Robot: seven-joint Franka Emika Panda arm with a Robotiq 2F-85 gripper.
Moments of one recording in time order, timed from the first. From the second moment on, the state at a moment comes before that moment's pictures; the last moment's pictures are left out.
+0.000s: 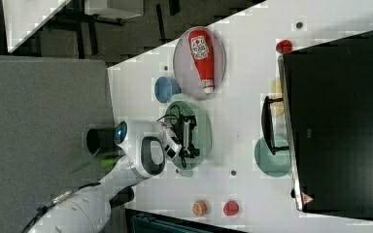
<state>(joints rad) -0.10 0.45 0.25 -2.33 -0.16 1.06 1.11</state>
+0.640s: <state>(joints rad) -0.13 0.43 0.14 -2.35 -0.19 1.04 0.96</state>
